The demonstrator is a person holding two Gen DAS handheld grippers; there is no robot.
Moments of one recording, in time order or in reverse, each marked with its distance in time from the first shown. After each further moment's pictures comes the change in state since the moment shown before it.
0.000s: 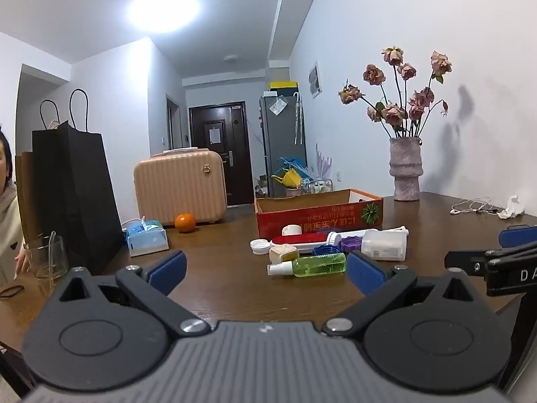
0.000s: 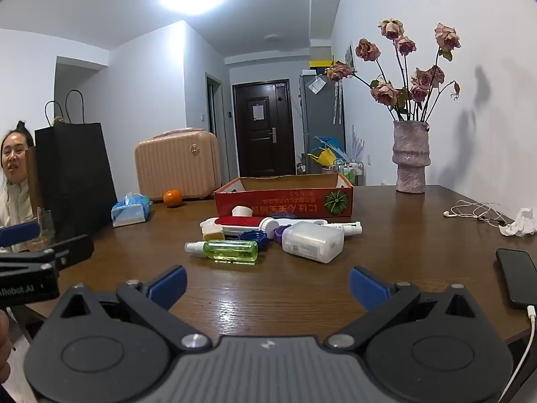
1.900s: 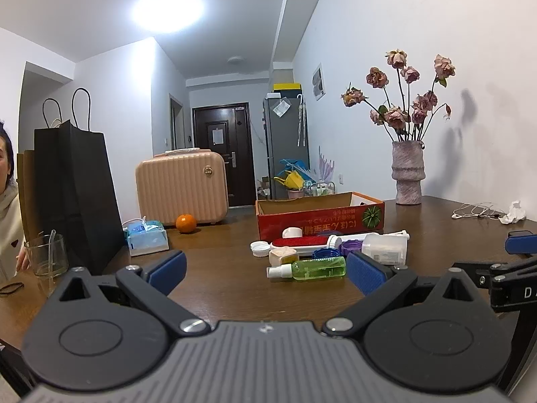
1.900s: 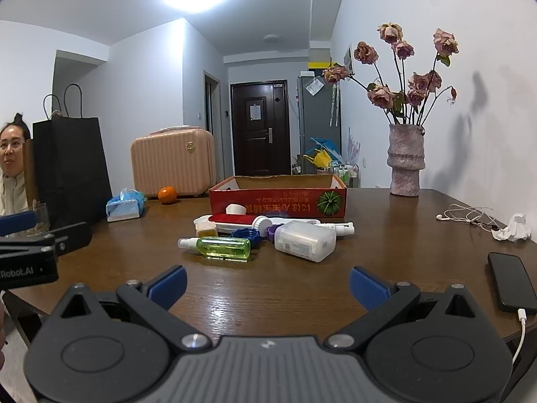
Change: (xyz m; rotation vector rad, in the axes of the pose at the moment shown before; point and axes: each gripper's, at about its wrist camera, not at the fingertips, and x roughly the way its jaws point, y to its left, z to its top) left arm 0.000 0.001 0.001 -0.030 0.016 0.002; right arm -0.008 0.001 -0.006 -0.034 0.000 -0.024
